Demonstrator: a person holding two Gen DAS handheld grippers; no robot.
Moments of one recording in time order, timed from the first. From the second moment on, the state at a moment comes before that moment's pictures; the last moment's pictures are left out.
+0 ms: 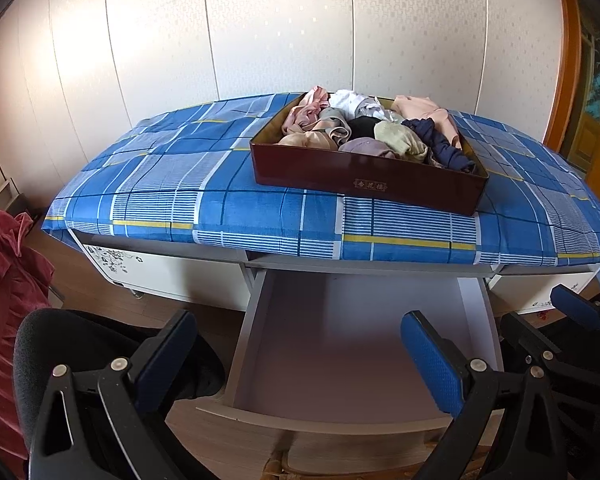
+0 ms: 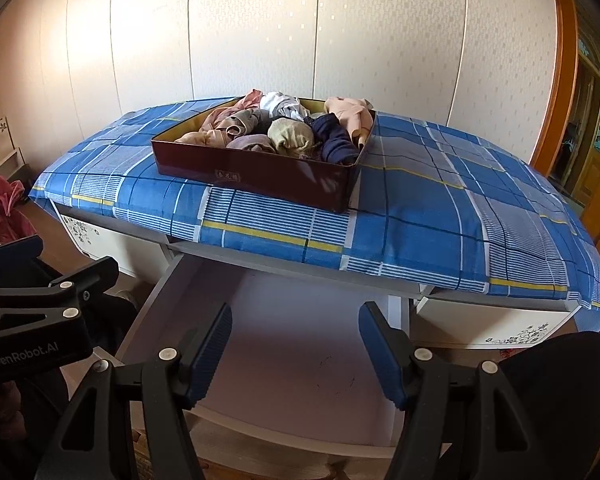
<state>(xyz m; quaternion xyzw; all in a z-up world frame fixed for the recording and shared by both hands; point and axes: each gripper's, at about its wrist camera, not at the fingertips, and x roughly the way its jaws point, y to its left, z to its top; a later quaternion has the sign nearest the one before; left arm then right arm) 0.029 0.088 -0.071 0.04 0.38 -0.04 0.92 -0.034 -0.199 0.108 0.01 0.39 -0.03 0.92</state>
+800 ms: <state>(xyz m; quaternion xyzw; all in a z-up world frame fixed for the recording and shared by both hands) 0.026 0.085 -0.069 0.04 0.38 -0.05 0.92 -0.032 -0.201 0.103 0.02 0.41 -0.03 0.91</state>
